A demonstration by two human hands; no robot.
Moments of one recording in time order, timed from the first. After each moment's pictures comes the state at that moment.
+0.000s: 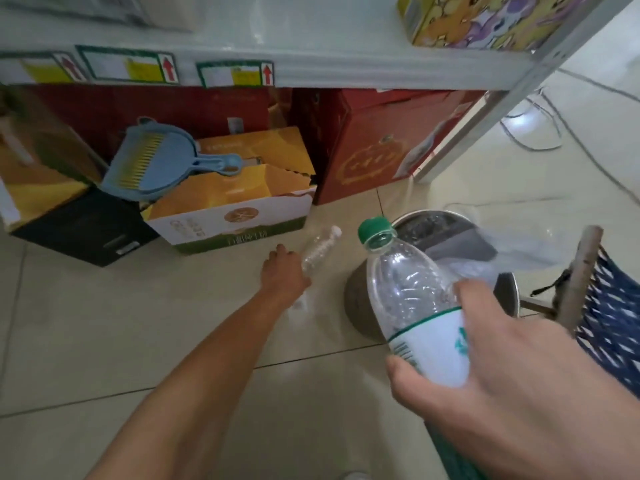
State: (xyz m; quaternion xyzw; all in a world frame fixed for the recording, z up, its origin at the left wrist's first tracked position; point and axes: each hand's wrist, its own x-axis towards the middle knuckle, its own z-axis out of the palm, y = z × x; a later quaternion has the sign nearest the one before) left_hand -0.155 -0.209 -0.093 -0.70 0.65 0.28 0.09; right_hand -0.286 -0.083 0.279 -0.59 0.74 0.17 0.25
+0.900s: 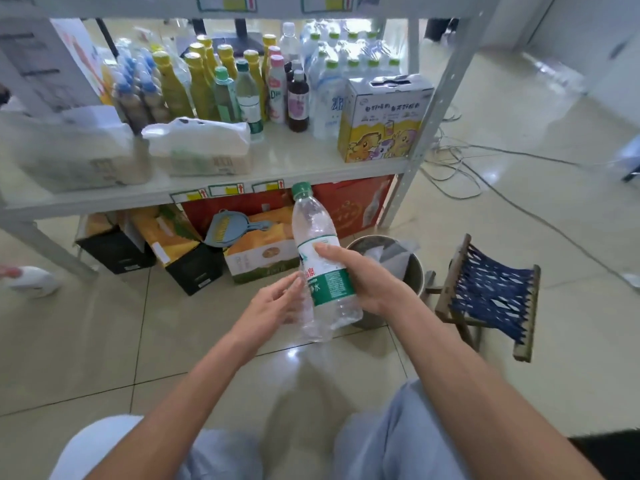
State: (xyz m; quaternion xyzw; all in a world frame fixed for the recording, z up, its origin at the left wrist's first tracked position) left_hand -0.082 0.037 0.303 -0.54 0.49 0.63 -0.29; right_hand -0.276 -0.001 0.353 -0.32 0.44 -0.29 0.79
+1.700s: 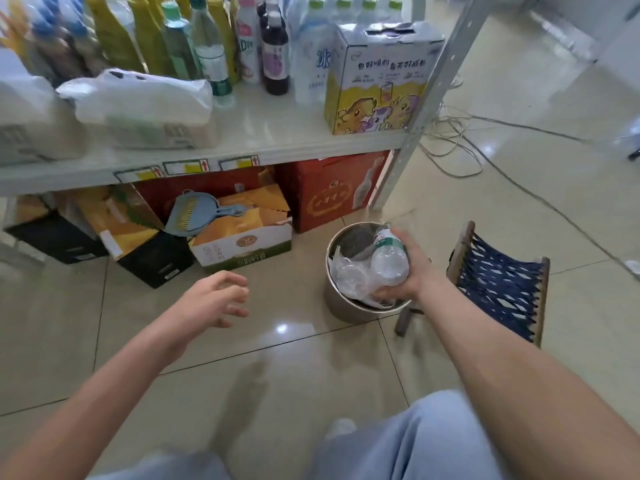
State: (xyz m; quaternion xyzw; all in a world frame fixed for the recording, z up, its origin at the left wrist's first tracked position) left_hand -0.044 -0.031 0.256 -0.65 0.47 0.58 -0.16; right_hand -0.415 -0.094 0.215 0.02 0.58 -0.33 0.74
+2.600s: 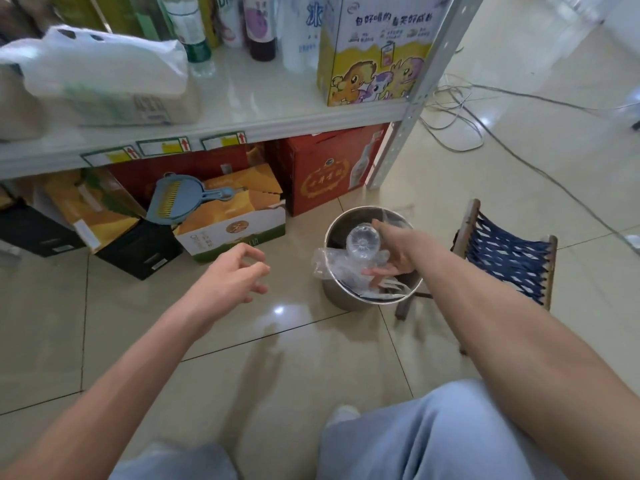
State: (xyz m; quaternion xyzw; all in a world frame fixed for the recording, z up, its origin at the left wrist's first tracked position) left_hand -0.090 -0.059 0.252 -0.64 0.51 0.55 -0.15; right_hand -0.415 -0.149 0.170 -0.04 0.75 -0.11 0.65
